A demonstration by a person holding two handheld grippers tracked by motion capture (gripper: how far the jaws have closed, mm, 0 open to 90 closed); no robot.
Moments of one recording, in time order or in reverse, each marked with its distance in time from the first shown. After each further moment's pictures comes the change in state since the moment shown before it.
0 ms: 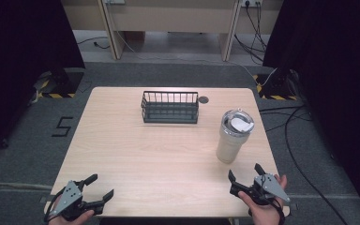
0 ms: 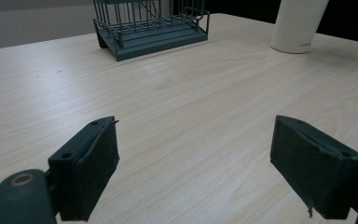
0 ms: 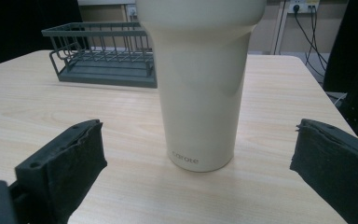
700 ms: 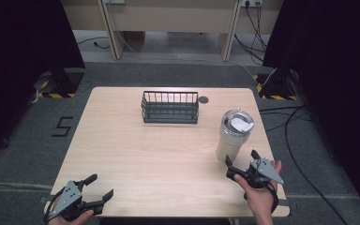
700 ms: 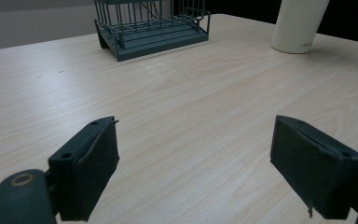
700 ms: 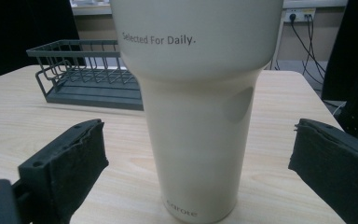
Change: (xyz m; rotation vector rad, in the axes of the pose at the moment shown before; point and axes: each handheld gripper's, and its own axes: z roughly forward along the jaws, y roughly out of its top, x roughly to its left) left arm 0.001 -0.001 -0.001 -0.001 0.002 0.001; right arm -0.002 0.022 0.037 -0.028 -0.013 0.009
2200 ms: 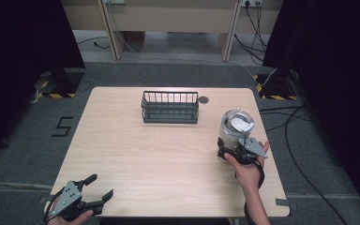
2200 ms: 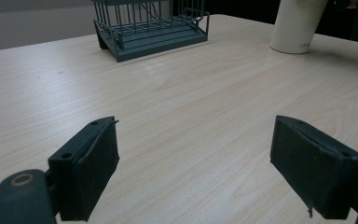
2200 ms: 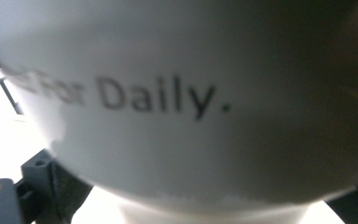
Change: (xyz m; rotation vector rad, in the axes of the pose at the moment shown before) left arm 0.000 0.000 -0.001 -0.001 -0.004 0.003; right arm -0.003 0.010 0.075 0.015 -0.004 -0.011
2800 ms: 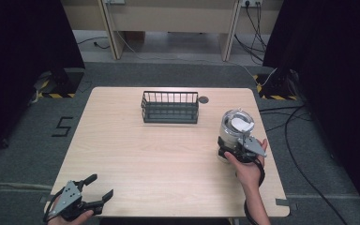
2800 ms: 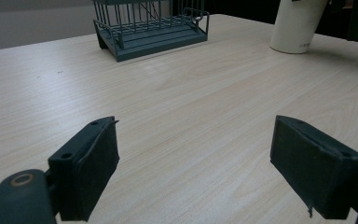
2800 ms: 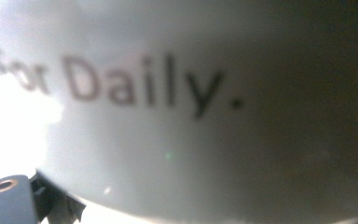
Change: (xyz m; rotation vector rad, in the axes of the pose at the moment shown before) left arm 0.000 0.000 0.000 0.000 -0.001 -0.002; right arm -0.003 -0.001 0.005 -0.002 0.009 -0.031
